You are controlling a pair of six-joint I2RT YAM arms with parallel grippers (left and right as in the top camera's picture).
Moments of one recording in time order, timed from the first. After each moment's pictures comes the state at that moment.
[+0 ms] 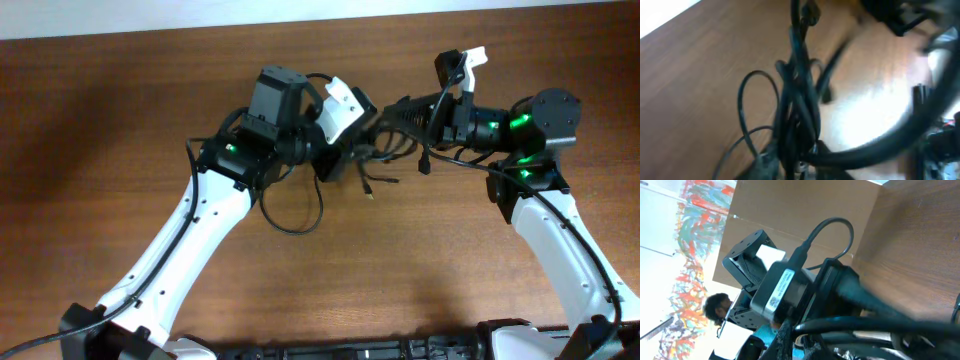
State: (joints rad) left arm -0.51 1.55 1.37 -0.53 0.64 0.30; right arm 0.02 1.35 0.87 0.70 -1.32 1.46
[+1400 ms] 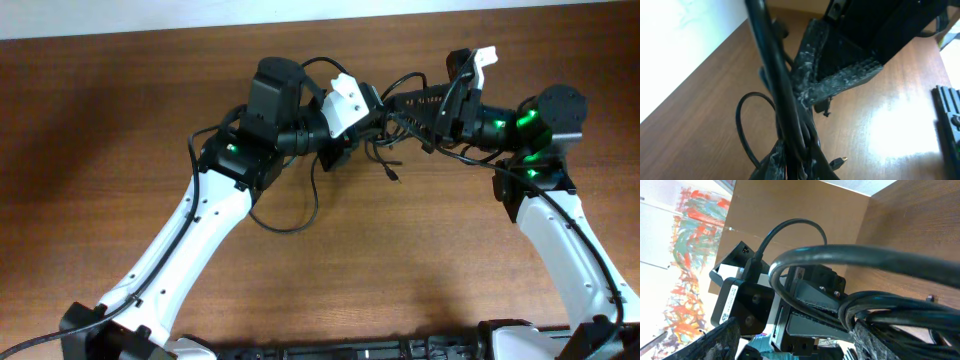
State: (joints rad) left arm -0.51 1.55 1.37 -0.38 0.68 0.41; right arm -0.02 1.35 0.87 0.63 -1.30 1.41
